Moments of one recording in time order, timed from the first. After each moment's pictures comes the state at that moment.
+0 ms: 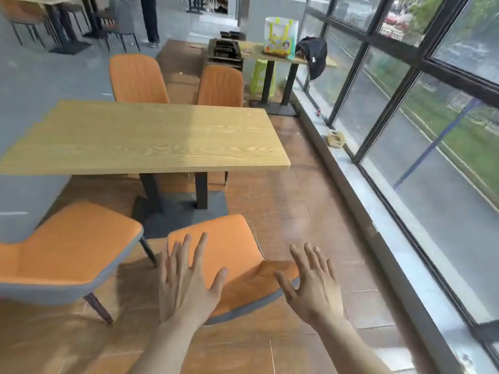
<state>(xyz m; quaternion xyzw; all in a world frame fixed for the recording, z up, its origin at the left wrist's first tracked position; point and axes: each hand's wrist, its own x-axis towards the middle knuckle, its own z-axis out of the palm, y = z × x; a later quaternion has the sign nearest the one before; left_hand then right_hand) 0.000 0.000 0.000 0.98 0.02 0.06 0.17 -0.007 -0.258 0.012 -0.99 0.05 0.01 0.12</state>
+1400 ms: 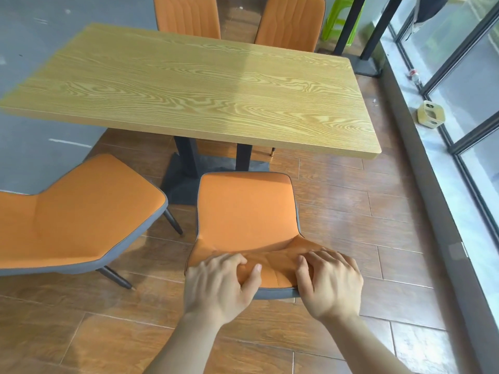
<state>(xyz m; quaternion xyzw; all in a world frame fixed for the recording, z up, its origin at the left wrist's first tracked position) 0.161 0.007 -0.104 0.98 0.06 -0.01 0.16 0.202 -0.205 -0.115 -0.99 -0.07 -0.05 0.10</state>
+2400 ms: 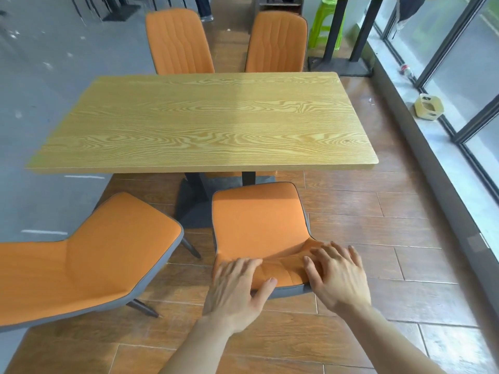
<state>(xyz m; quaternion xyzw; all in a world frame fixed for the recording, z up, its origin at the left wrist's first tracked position) 0.192 0.031 -0.081 0.97 -0.03 -0.15 0.20 0.241 -0.200 -0.100 -0.99 -0.04 0.05 0.10</state>
